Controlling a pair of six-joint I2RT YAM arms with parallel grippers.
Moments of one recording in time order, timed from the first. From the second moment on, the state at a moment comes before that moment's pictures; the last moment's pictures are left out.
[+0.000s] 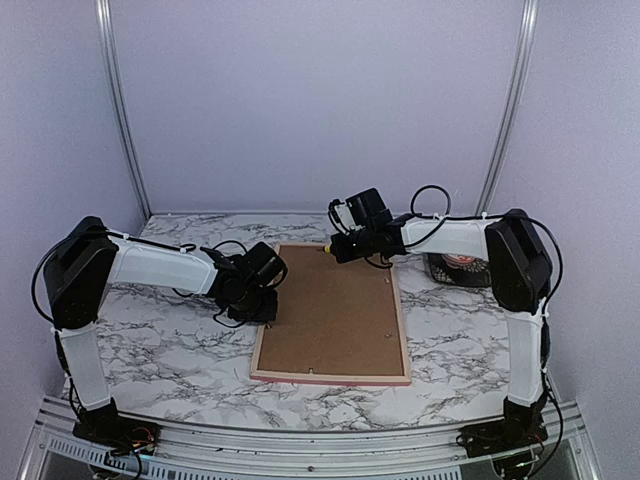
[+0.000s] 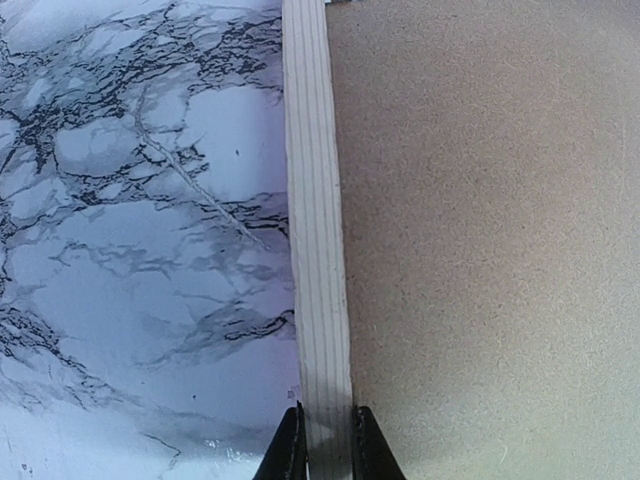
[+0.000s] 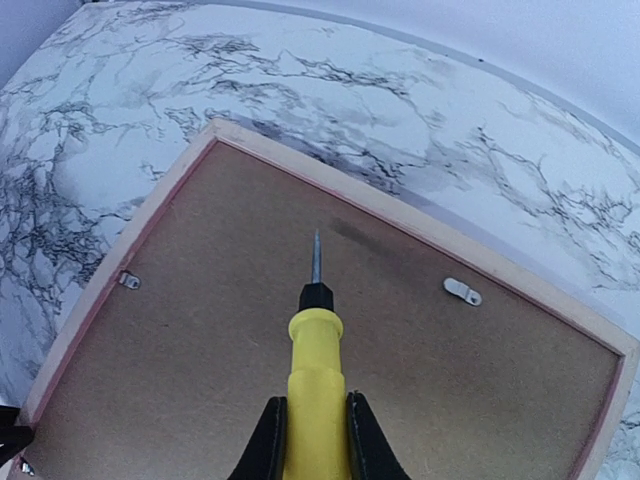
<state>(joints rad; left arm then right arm) -0.82 1.90 1.19 -0.45 -0.21 -0.69 0.63 2.11 1.59 -0.20 0.02 0.16</state>
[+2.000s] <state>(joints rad) -0.76 1.79 1.03 -0.37 -0.16 -0.80 0.81 2.16 1.69 -0.35 -0.12 0.18</state>
